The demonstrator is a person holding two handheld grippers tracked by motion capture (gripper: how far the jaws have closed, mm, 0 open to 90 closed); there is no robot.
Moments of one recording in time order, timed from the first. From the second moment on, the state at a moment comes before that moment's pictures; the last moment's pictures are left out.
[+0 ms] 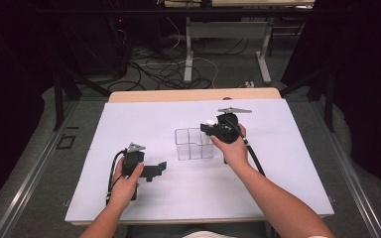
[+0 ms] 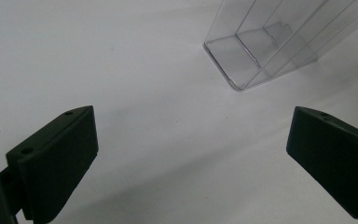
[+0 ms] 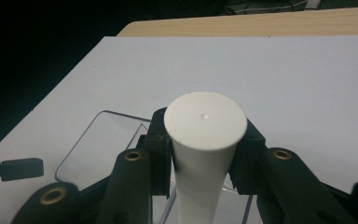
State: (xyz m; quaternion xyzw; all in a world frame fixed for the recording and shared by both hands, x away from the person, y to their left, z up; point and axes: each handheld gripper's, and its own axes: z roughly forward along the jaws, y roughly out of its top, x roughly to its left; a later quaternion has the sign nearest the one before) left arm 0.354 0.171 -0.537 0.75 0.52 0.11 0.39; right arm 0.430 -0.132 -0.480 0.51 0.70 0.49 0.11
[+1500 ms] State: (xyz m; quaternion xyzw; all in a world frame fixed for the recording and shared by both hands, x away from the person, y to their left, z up) left arm 0.357 0.177 -0.537 0.75 0.53 0.11 0.39; right arm 0.381 -0.208 -0.482 0.49 0.72 0.46 0.18
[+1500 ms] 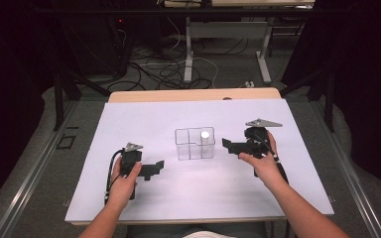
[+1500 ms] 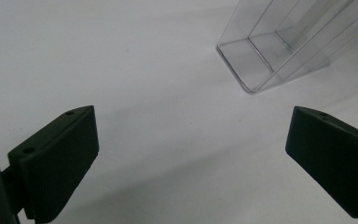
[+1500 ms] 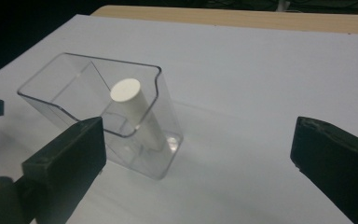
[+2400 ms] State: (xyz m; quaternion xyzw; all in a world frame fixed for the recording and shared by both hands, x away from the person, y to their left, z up) left arm 0.359 0.188 -0.534 0.74 0.53 0.13 0.40; right arm 0.388 -0.248 -0.526 0.55 0.70 0.41 0.20
